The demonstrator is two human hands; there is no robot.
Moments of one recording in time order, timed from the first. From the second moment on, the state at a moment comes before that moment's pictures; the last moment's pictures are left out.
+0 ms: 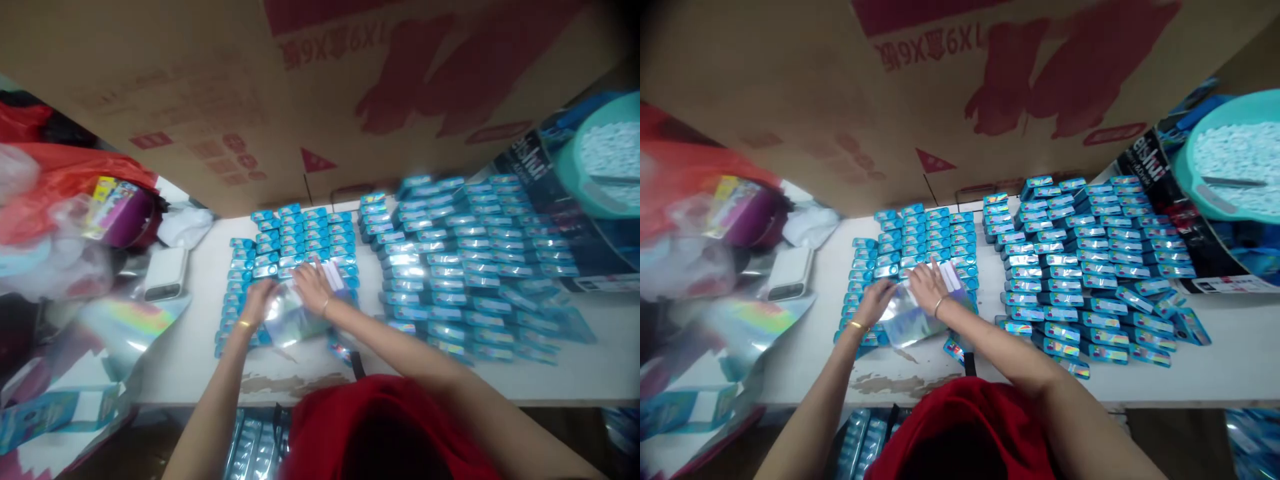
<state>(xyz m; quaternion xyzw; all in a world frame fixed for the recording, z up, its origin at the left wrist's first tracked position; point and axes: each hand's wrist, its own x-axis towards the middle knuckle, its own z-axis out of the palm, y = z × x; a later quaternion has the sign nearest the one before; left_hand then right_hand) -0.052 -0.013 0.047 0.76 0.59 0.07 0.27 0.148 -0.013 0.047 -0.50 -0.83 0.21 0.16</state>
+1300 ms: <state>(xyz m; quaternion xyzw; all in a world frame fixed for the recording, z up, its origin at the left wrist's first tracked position) 0.069 0.047 0.057 0.29 0.62 0.51 0.52 0.203 0.032 0.048 -0.59 -0.37 0.51 0.50</state>
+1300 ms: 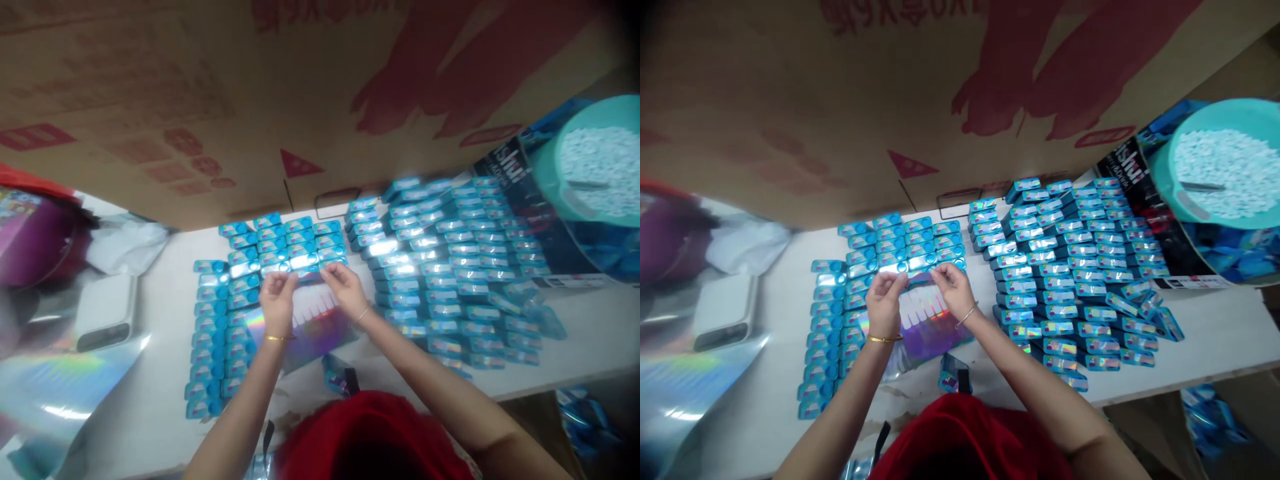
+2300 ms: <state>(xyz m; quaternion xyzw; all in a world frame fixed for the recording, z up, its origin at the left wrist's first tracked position) 0.173 0.163 -0.018 0.58 0.72 0.30 0.21 0.300 0.157 -0.017 -0.71 -0.67 0.15 0.16</state>
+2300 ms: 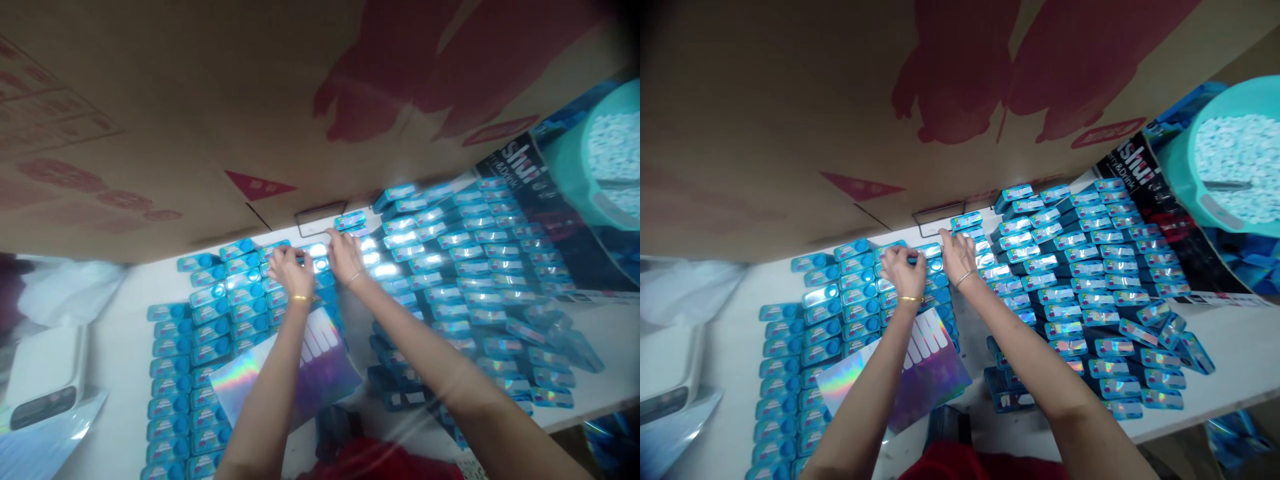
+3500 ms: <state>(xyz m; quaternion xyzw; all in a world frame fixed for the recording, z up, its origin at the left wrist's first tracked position) -0.019 0.024 0.010 0.83 0.53 0.11 0.16 0.162 0.043 0.001 -0.54 -0.81 0.22 0.07</state>
